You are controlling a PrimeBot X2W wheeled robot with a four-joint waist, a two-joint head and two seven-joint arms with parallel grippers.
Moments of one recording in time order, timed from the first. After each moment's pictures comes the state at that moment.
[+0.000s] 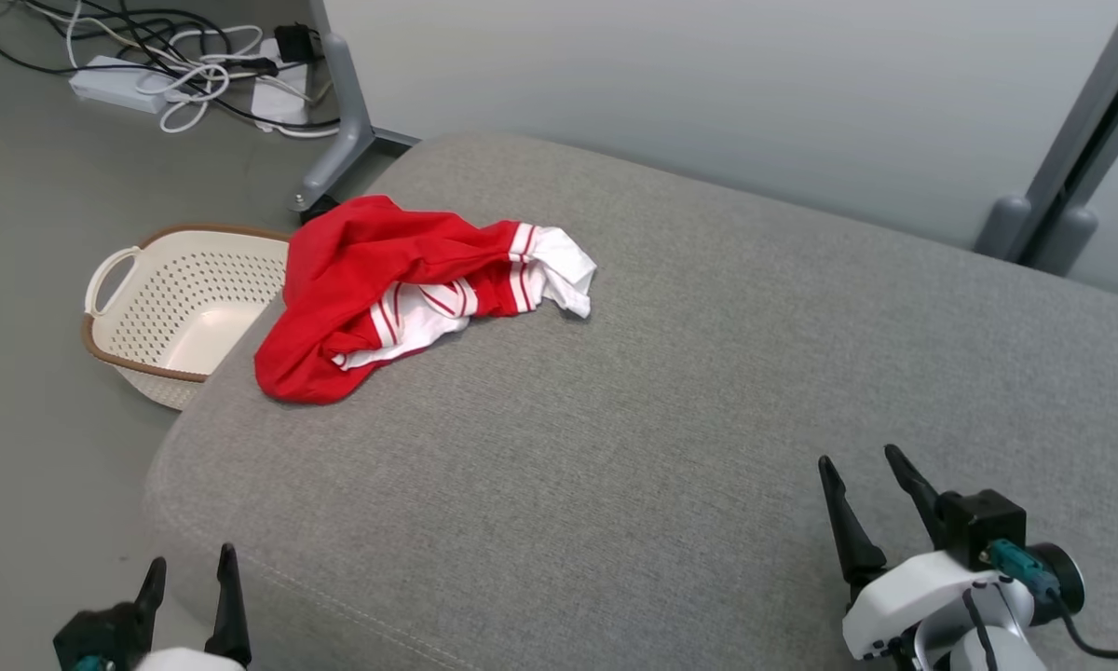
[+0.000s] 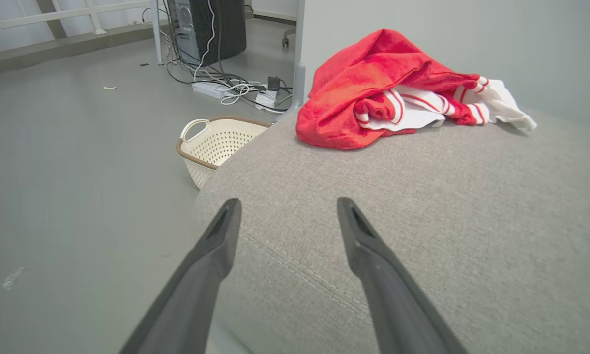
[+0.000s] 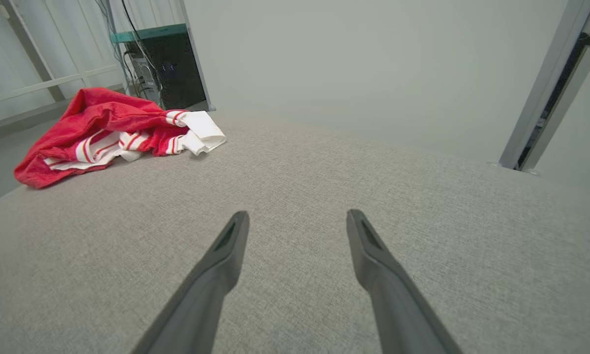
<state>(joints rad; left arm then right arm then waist) -0.03 0.05 0.21 0.54 -0.12 -0.08 -0.26 -0.20 -0.05 0.12 0.54 0.13 0.13 -0.26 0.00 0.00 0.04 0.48</state>
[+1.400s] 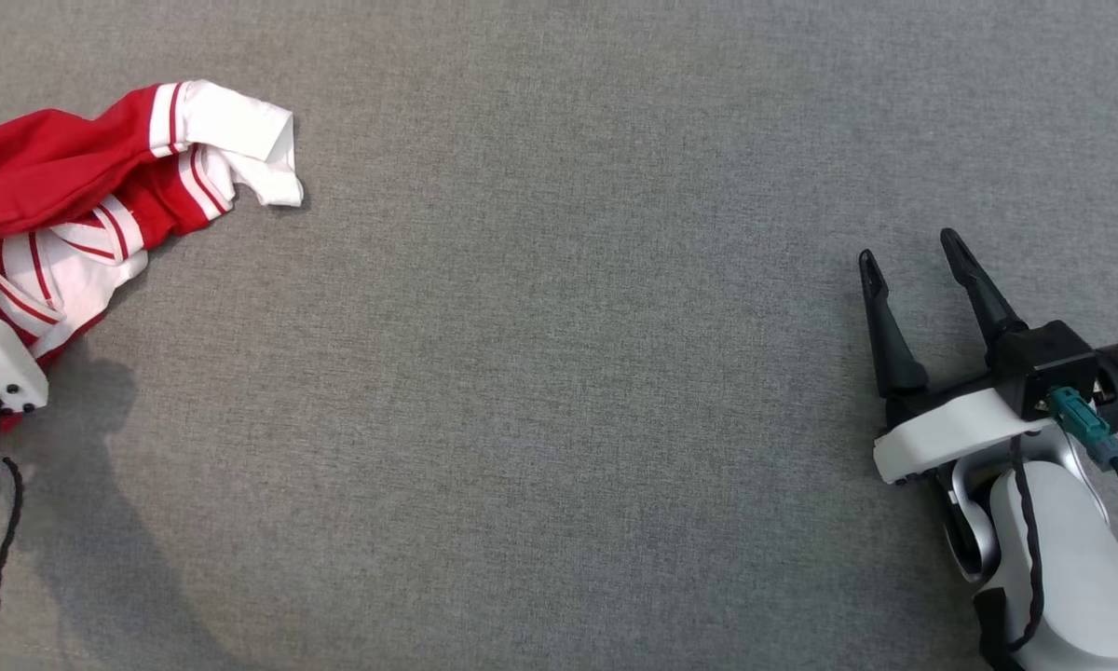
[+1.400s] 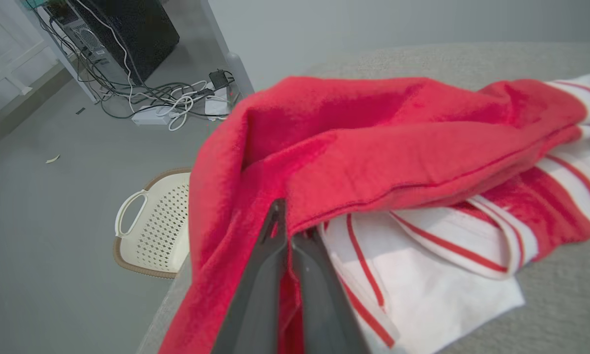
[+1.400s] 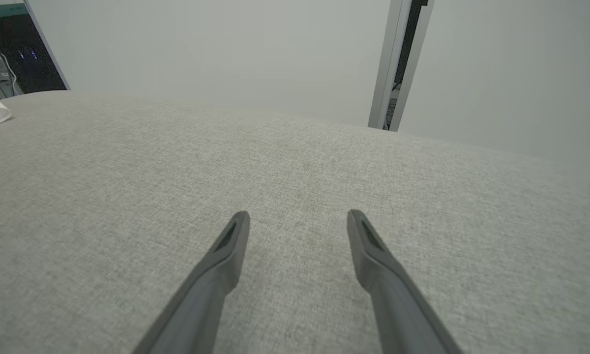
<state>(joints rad) -0.86 0.39 0.01 1.21 -0.23 -0.05 -0.26 -0.42 -0.08 0.07 0.38 -0.01 0.13 -0.27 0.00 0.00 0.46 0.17</state>
